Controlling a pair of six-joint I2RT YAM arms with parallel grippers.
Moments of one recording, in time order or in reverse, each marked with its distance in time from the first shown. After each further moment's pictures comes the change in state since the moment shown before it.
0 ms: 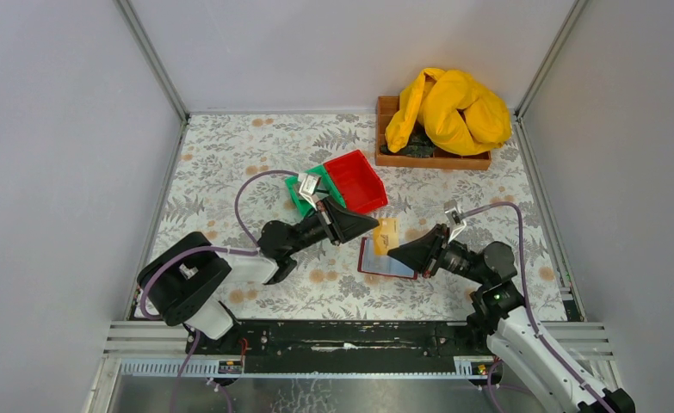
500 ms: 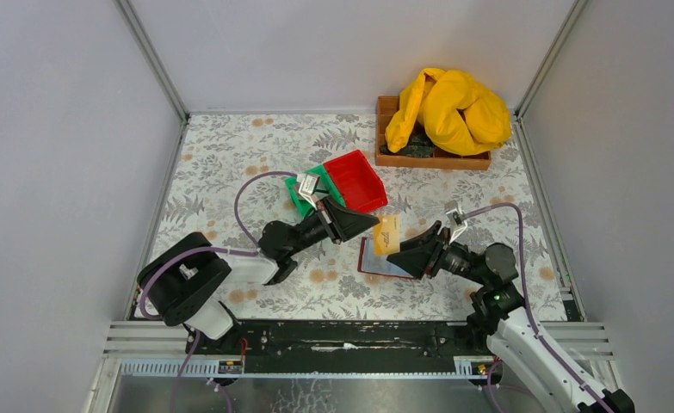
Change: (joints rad) left arm 0.000 0.000 0.010 -0.012 -0.026 0.001; right arm 0.000 -0.016 -0.012 0.011 -0.018 0.018
